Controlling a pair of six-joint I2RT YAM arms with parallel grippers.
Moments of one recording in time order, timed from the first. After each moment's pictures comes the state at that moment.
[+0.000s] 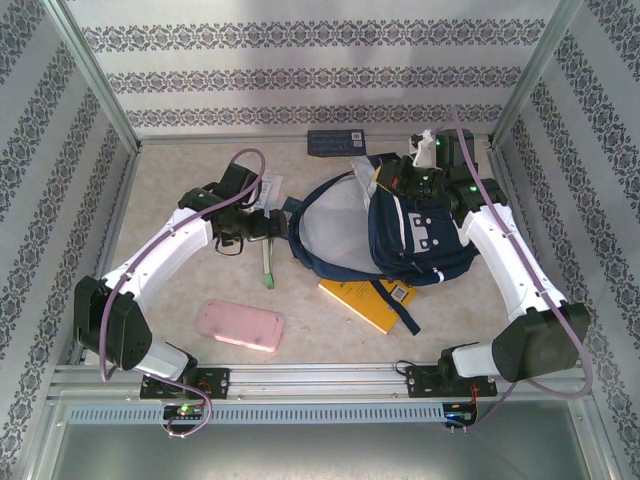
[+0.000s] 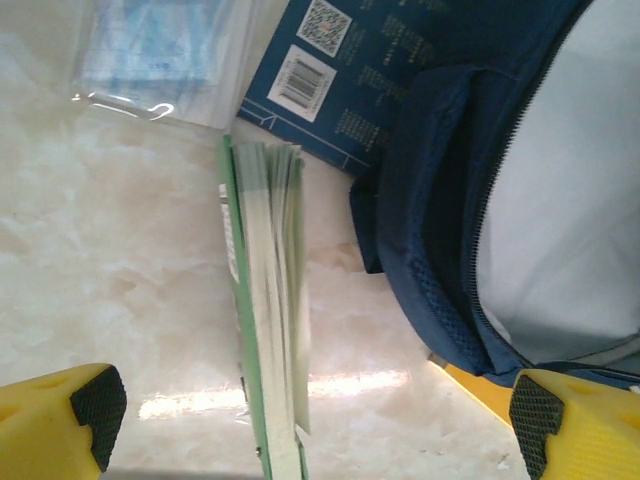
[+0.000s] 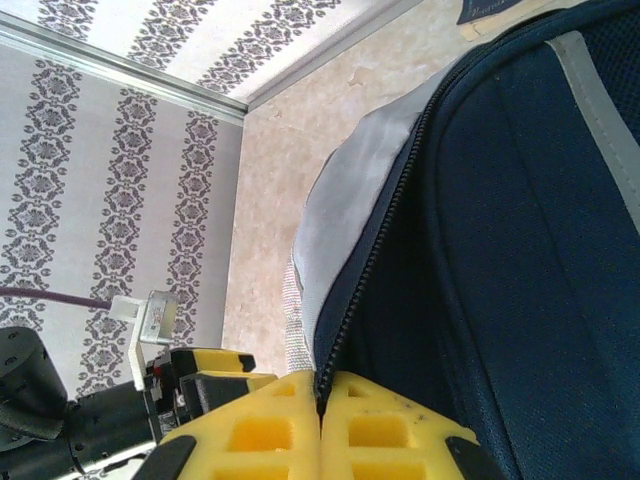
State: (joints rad) left arm -0.40 1.49 1.29 -0.92 0.09 -0.55; right arm 0.18 1.37 1.33 -0.57 -0.63 0.73
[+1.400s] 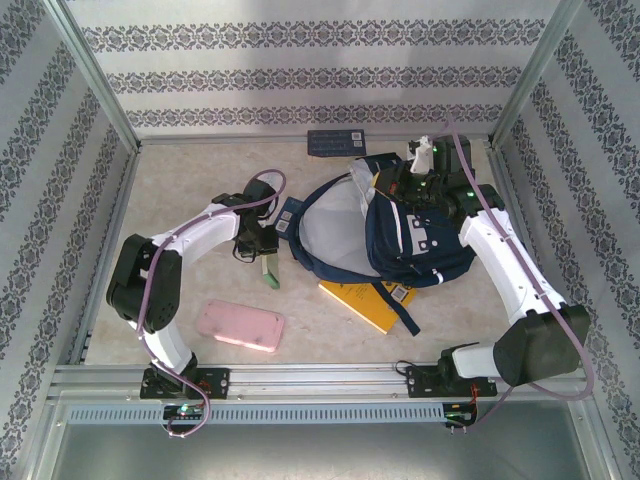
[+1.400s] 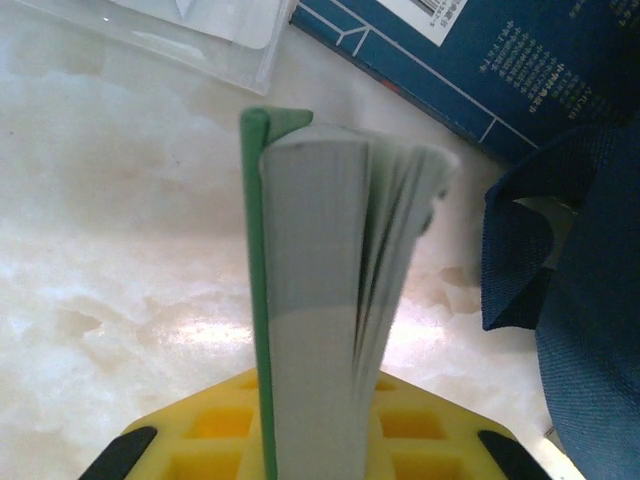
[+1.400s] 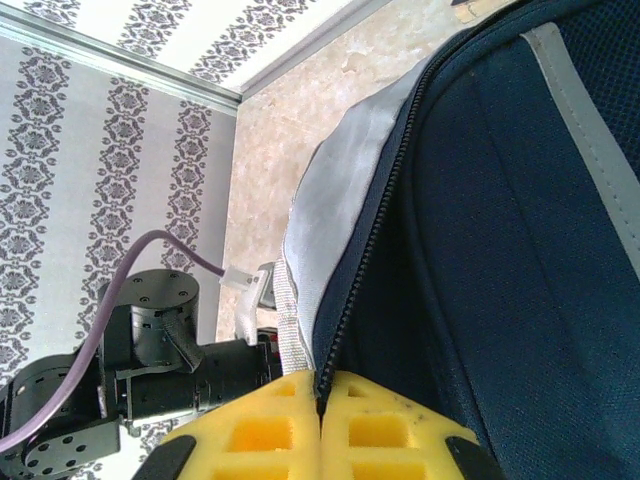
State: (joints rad) left arm -0.40 1.73 1.22 -0.81 0.10 -0.58; right arm 0.19 1.35 1.27 -0.54 -0.63 0.73
